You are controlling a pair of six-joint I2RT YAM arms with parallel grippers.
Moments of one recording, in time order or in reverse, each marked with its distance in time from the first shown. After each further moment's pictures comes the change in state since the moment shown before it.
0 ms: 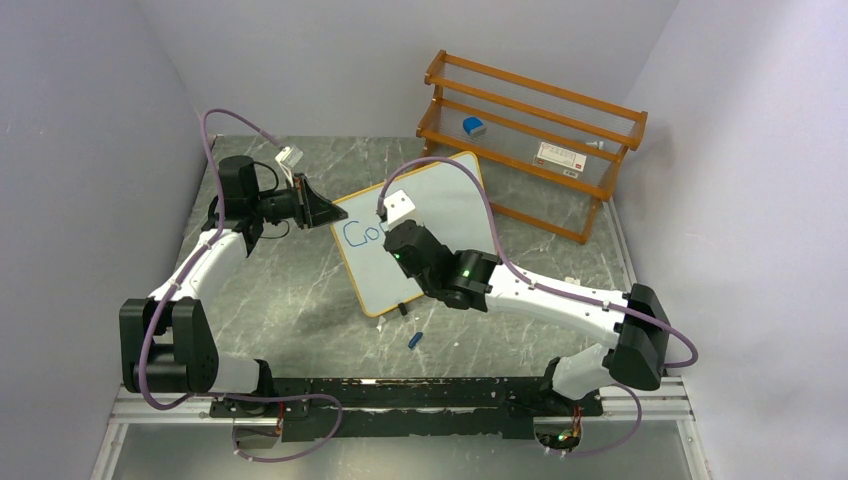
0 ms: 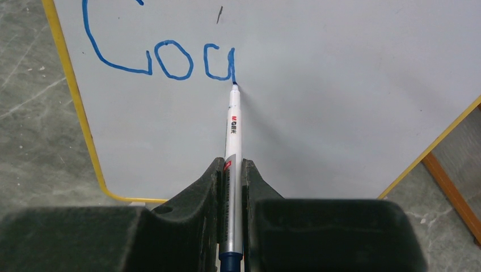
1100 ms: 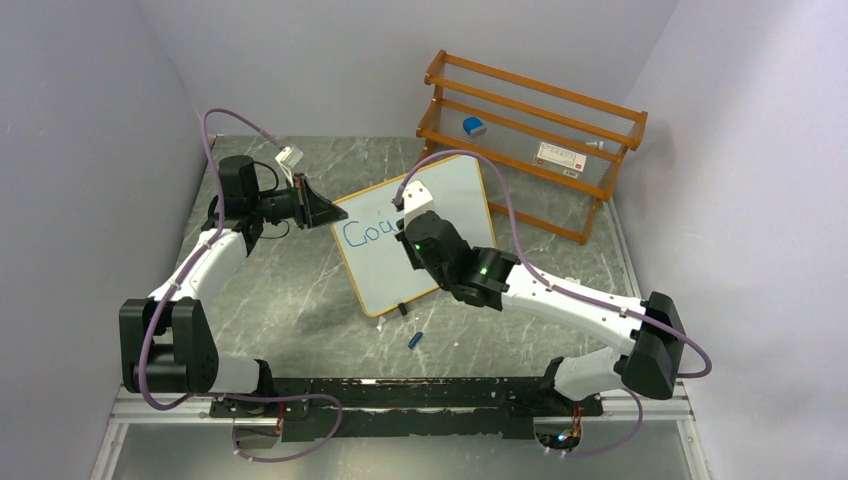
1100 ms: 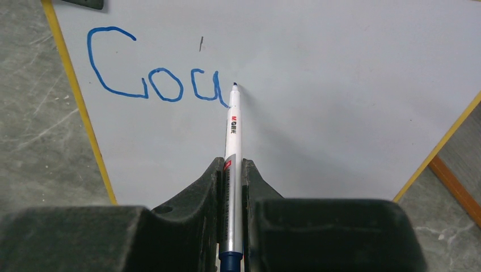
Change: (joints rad) left arm 0.000 0.000 0.003 -0.014 0.001 0.010; right arm -0.059 -0.081 -0.061 0.092 -0.067 0.001
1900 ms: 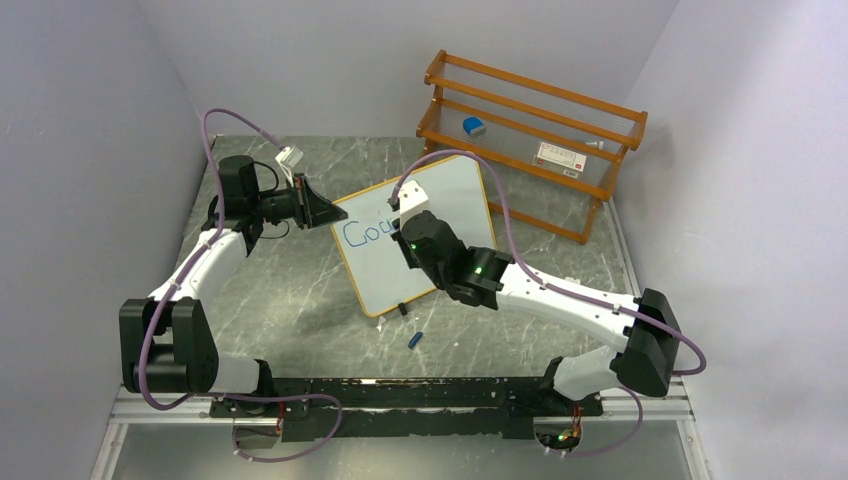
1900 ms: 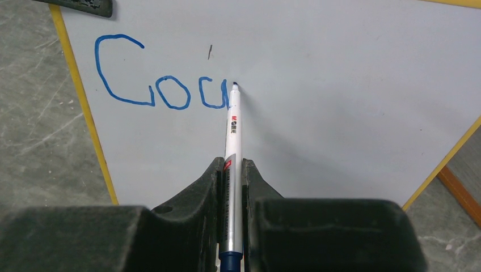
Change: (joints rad) left arm 0.000 0.000 0.000 0.000 0.001 0.000; right arm 0.000 0.024 0.000 0.044 -0.014 -0.010
